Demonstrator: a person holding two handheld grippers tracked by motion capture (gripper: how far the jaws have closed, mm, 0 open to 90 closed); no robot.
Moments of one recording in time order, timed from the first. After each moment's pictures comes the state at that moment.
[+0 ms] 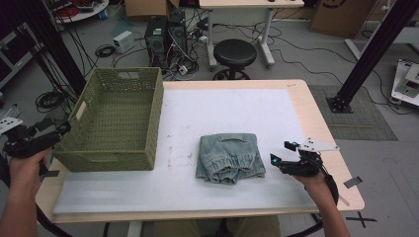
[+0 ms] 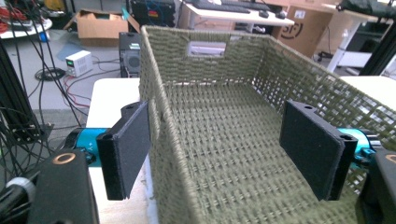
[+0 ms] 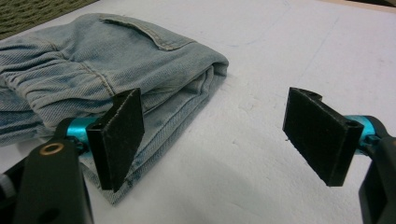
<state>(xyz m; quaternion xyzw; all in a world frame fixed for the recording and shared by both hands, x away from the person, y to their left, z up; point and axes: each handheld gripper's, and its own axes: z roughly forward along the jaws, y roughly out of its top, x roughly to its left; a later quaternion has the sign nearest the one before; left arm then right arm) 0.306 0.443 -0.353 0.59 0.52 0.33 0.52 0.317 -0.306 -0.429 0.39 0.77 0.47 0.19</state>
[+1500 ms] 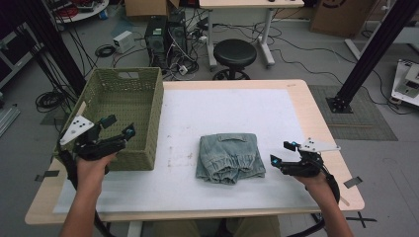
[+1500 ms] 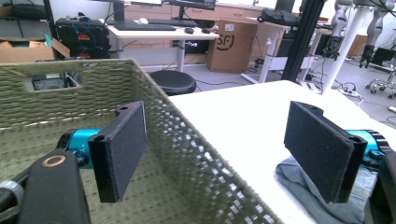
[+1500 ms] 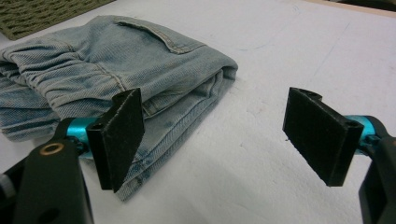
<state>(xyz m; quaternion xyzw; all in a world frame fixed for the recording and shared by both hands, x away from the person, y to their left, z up) 0.300 0.268 -0.339 0.64 0.42 0.29 0.58 0.316 -0.308 -0.426 0.37 0.77 0.48 0.19</state>
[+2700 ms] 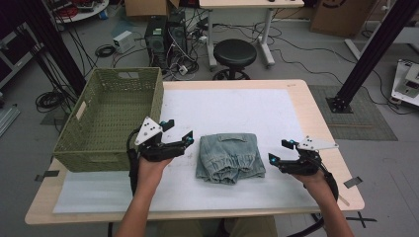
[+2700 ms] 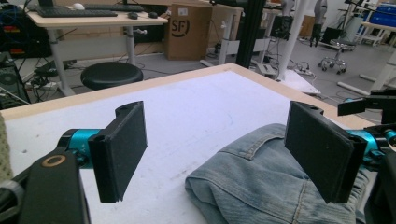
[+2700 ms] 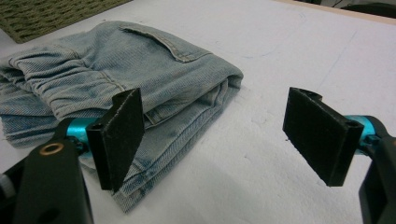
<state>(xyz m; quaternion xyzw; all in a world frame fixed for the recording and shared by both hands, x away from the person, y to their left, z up) 0.315 0.140 -0.364 0.68 0.37 0.24 0.59 0.320 -0.303 -0.423 0.36 0.78 0.48 0.18</state>
